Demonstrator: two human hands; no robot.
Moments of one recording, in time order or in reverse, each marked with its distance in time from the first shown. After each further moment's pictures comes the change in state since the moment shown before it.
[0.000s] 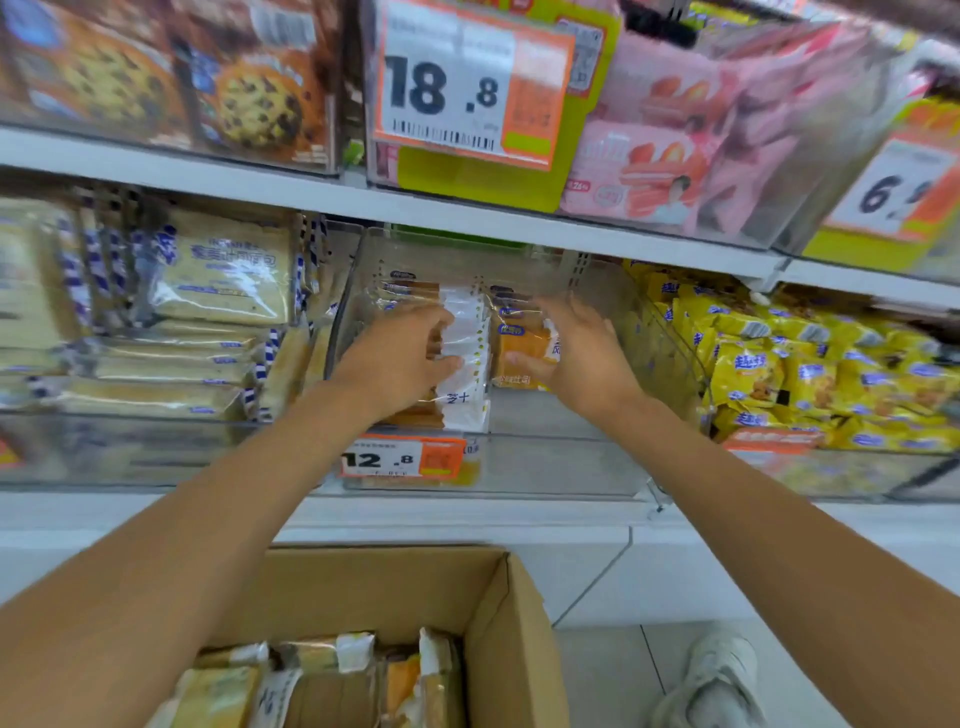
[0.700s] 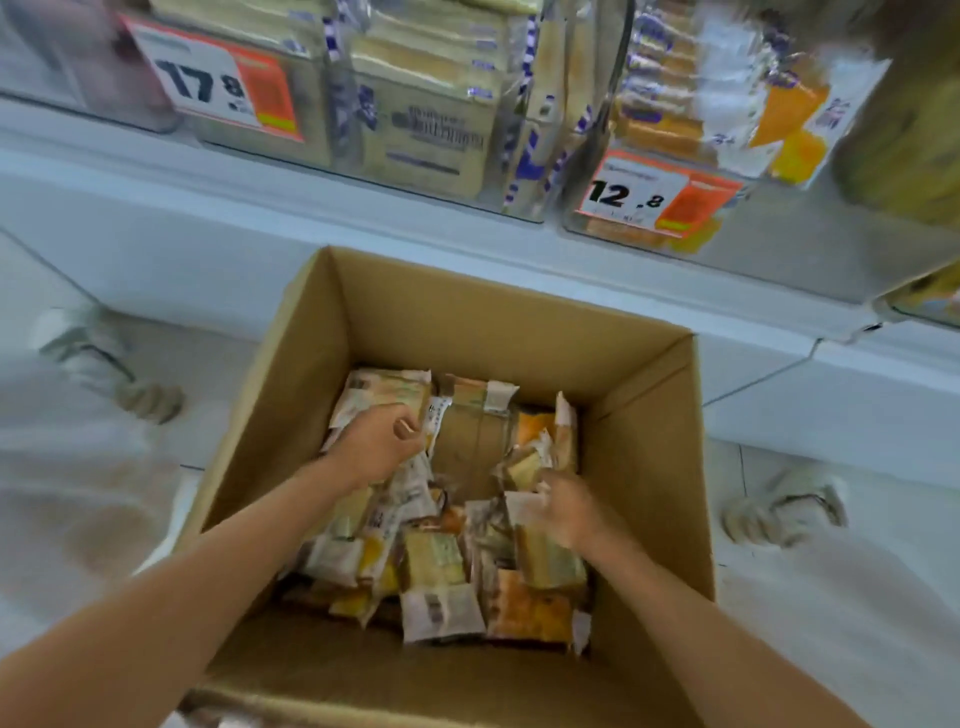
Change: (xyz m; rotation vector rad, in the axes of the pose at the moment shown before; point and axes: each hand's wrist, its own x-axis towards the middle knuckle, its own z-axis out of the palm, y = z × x) left_hand -0.328 -0.187 0.106 -0.287 -0.407 -0.713; right_hand -0.334 -0.104 0.222 0.181 -1.050 0.489
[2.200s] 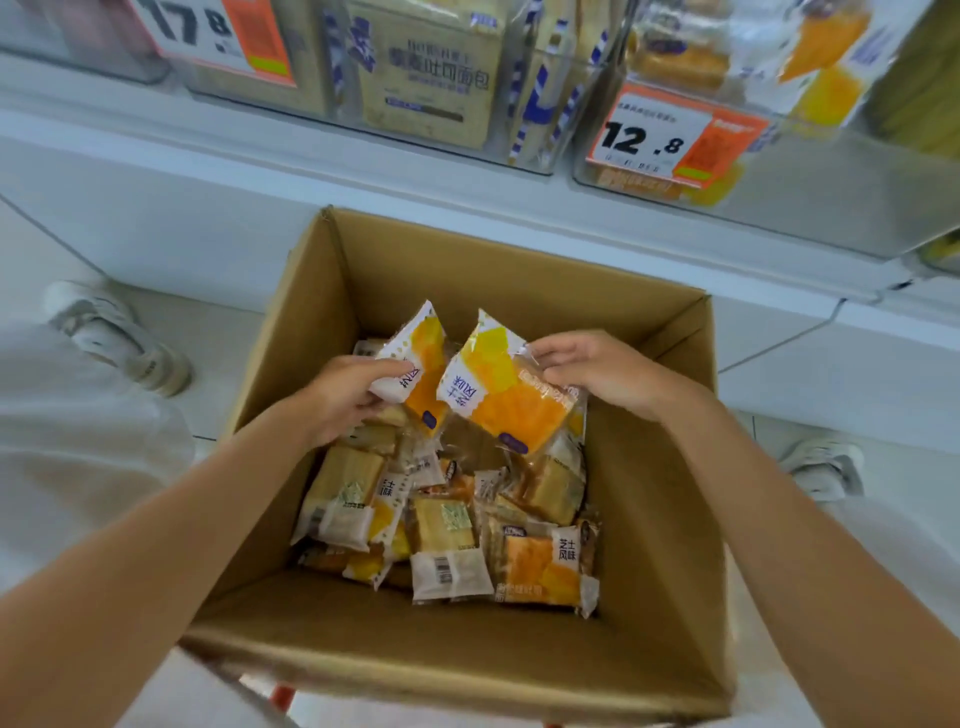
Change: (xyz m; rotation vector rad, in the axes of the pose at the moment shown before) left_hand -0.015 0.008 -0.038 -0.862 -0.046 -0.313; right_hand -0.041 -0.081 -0.135 0.420 -0.210 -0.352
